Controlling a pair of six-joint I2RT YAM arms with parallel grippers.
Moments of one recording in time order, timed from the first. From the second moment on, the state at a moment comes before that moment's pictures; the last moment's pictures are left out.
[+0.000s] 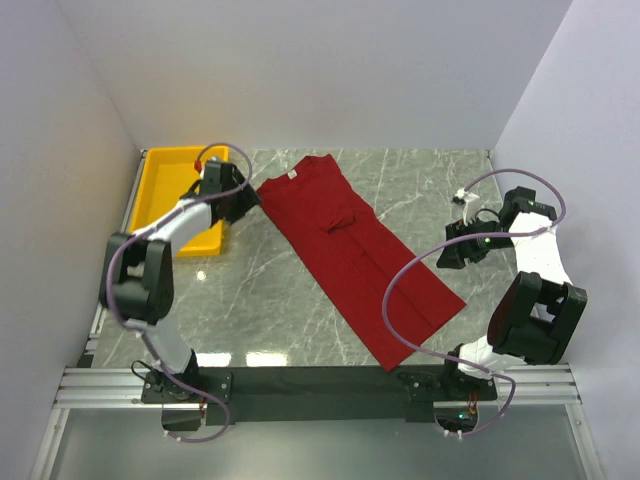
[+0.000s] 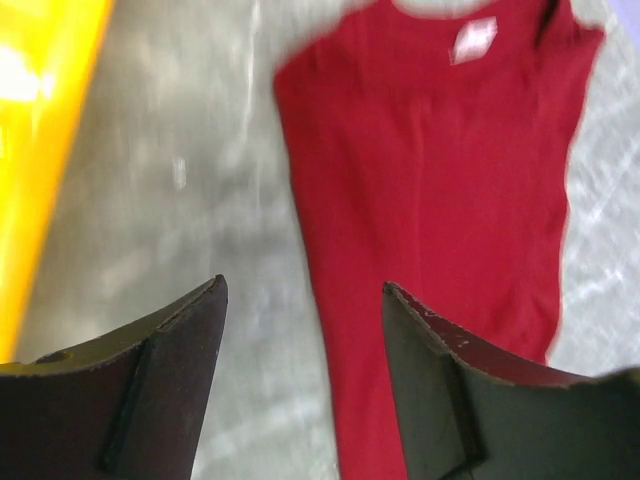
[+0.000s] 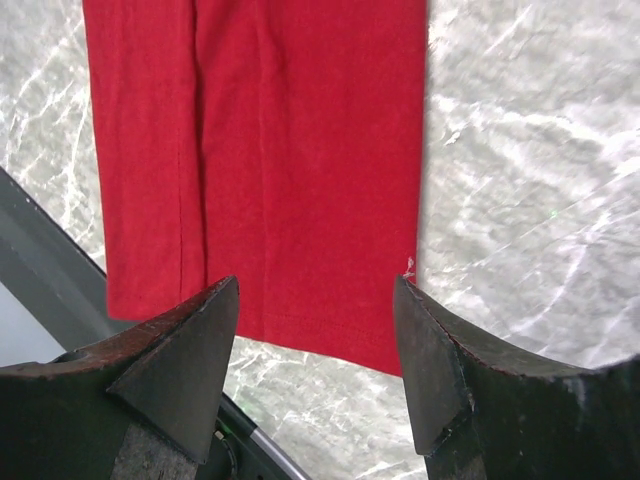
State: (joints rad) left arm -0.22 1.70 1.16 -0.21 -0.01 -0.84; right arm -0.36 1.48 1.15 -1.12 -0.72 -0.83
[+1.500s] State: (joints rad) left arm -0.14 2.31 1.79 -0.35 0.11 -0.60; right arm -0.30 1.54 1.23 -1.01 -0.79 -0.63
